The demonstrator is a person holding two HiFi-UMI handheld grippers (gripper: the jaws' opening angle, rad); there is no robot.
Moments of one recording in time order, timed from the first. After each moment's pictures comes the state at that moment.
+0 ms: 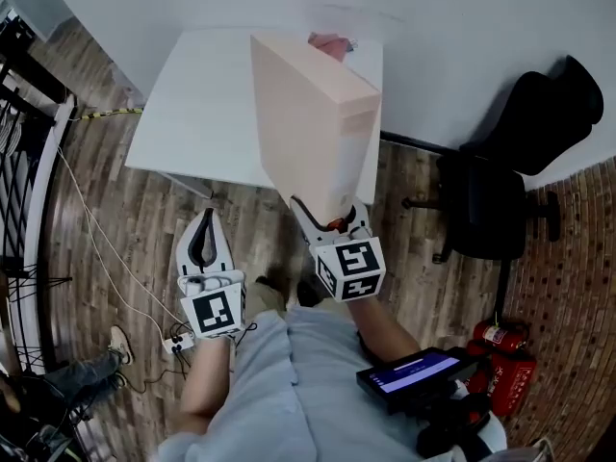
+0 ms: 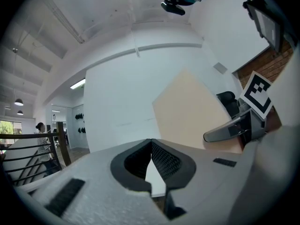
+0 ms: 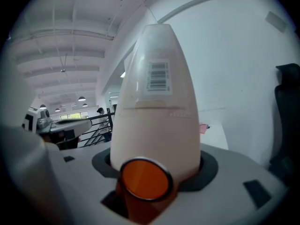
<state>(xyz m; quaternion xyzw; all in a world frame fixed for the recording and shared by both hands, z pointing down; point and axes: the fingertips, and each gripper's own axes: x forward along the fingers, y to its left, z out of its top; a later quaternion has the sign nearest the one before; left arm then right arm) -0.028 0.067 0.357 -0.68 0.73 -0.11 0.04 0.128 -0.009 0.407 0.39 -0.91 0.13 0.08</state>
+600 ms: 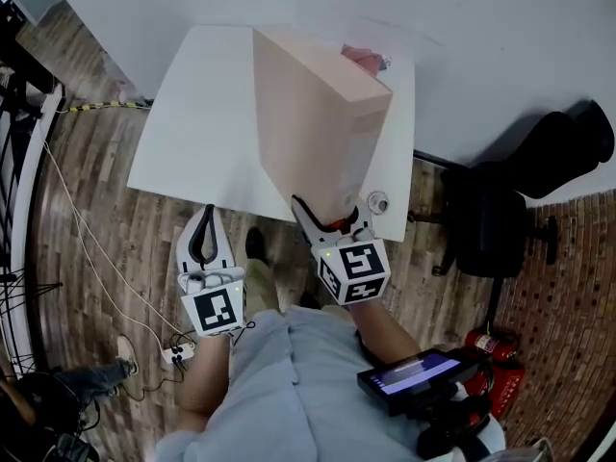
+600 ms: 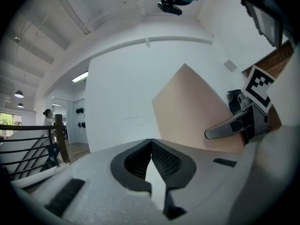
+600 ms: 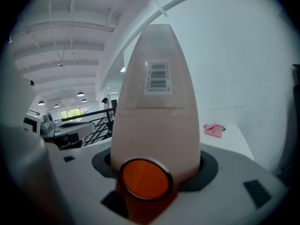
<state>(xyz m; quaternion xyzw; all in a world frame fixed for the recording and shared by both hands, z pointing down) -0.151 -0.031 0.393 -0.68 0.73 -0.10 0.02 0.006 -0.102 0.426 0.39 -0.91 0.13 0.11</state>
